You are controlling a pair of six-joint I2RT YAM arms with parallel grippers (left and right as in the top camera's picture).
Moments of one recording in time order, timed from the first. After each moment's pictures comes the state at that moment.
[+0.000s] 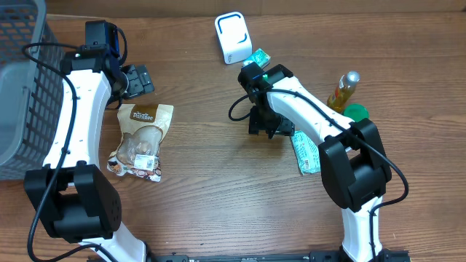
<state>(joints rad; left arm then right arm) 0.07 1.84 1.64 -1.03 -0.07 -0.32 0.53 2.14 1.68 -1.20 0.11 0.67</state>
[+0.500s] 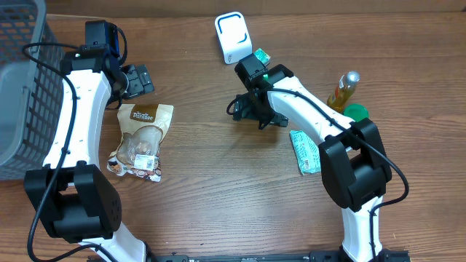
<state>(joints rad) 0.07 1.84 1.64 -1.03 -0.07 -0.32 0.52 2.14 1.68 -0.96 0.04 0.66</state>
